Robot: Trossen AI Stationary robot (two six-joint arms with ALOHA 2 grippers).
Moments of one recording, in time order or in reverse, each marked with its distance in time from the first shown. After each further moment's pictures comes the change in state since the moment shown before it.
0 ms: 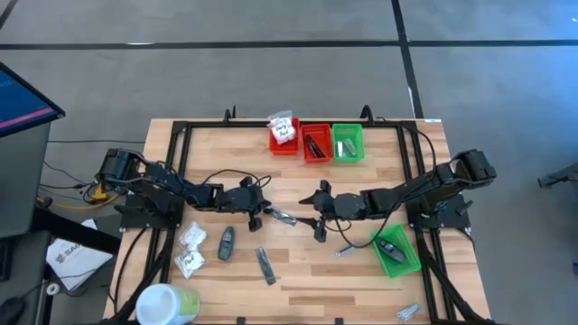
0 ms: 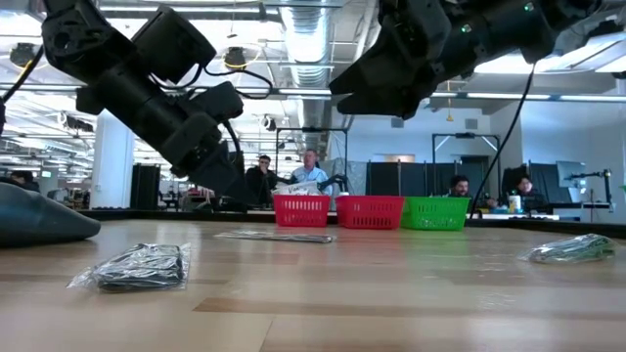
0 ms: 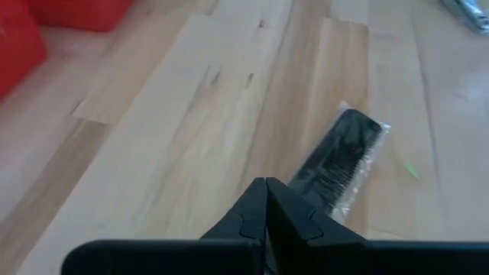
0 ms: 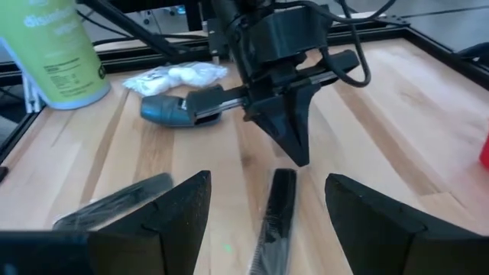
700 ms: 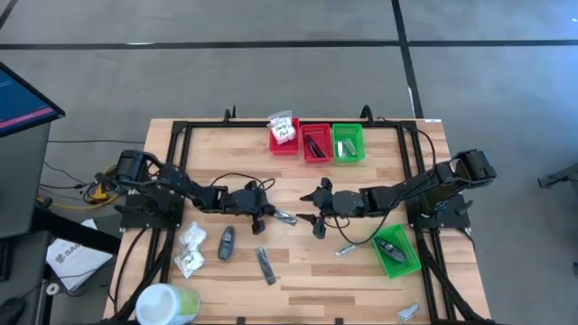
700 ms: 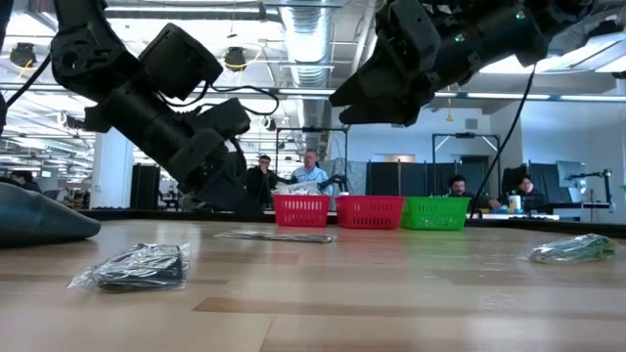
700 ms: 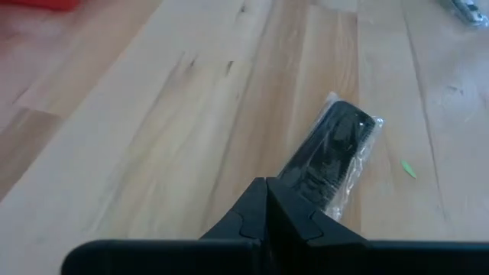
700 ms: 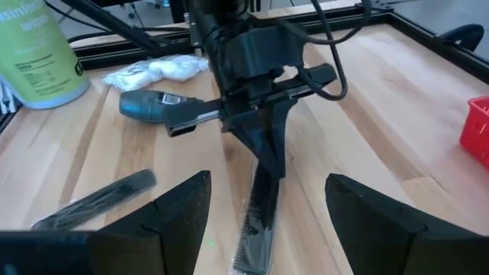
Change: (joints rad) left arm 0.004 0.127 0.005 0.133 0.062 -0.015; right arm -0.019 0.000 0.001 -0.036 0.000 0.028
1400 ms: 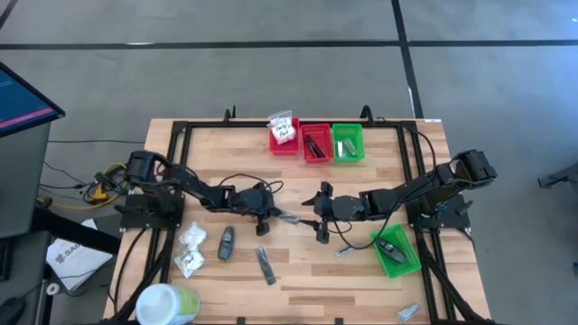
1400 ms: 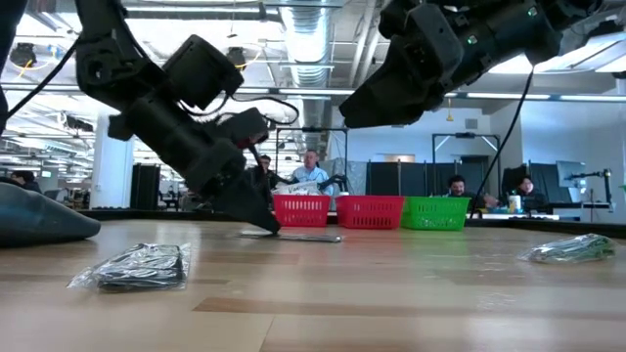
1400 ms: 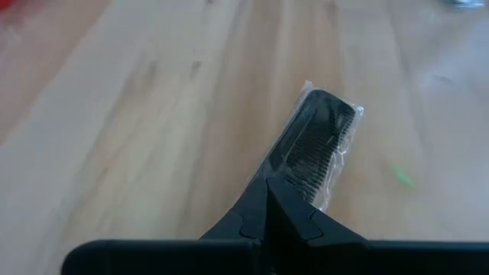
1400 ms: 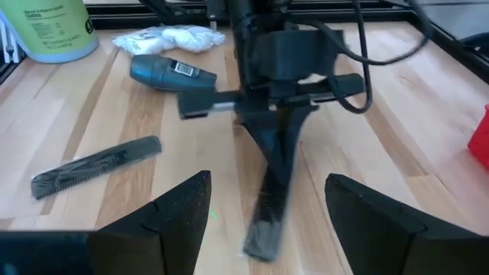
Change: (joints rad) left arm 0.020 0.092 0.080 -0.012 0.101 0.057; right arm 0.030 0.000 0.000 -0.057 0.002 -0.089
